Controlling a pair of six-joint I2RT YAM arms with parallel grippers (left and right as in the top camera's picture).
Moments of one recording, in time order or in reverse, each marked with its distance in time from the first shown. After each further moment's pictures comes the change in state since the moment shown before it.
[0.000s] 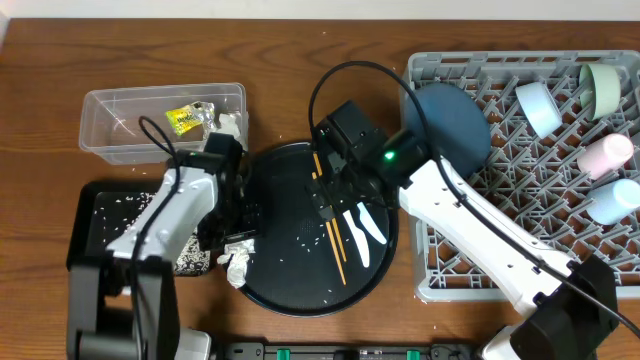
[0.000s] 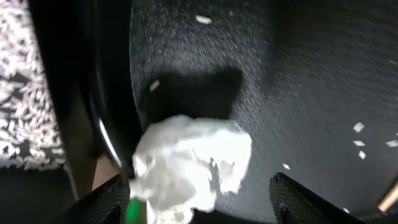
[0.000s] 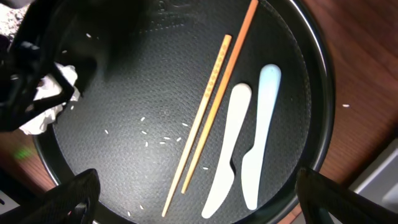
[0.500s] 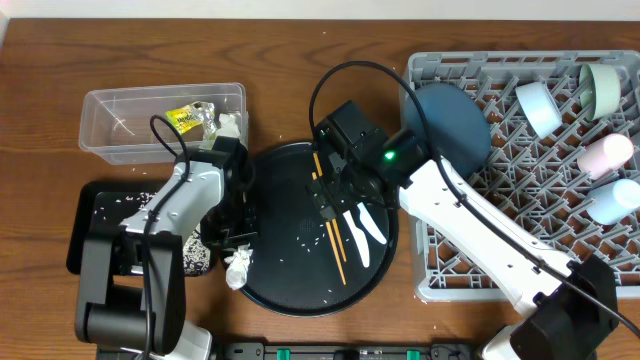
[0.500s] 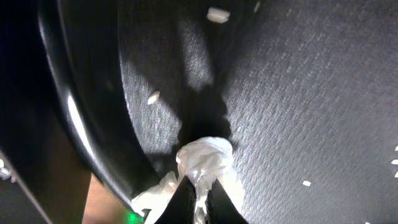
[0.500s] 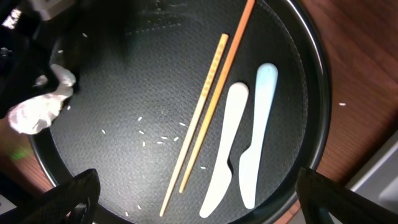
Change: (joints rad) left arm -0.005 0.079 -0.001 -0.006 -0.008 0.000; right arm 0.000 0.000 0.000 -0.008 0.011 0.000
